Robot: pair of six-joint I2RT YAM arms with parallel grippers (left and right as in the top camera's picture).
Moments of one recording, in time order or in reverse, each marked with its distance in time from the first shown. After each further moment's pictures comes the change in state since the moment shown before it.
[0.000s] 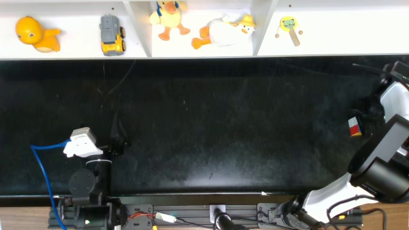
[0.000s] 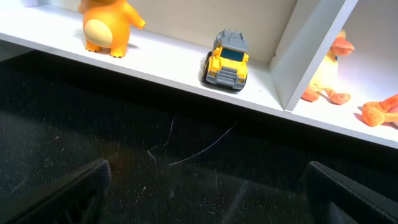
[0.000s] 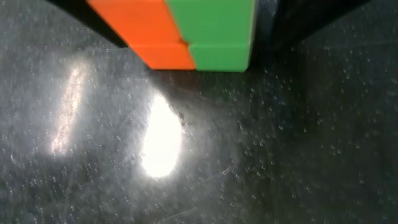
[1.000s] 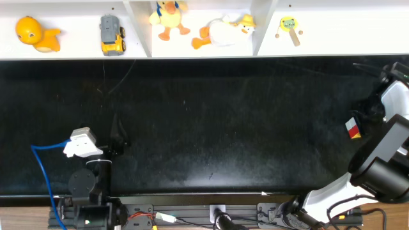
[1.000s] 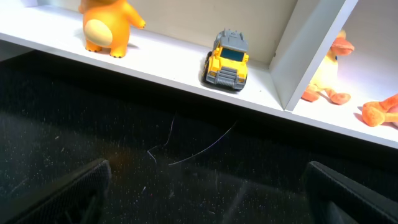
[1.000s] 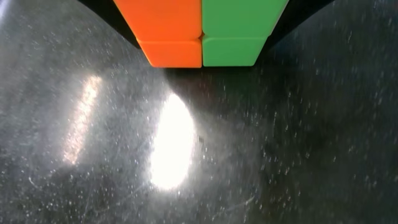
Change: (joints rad) left arm 0.000 0.000 0.000 0.000 0.000 0.000; right arm 0.003 -0.003 0.031 -0.102 -0.014 -0.020
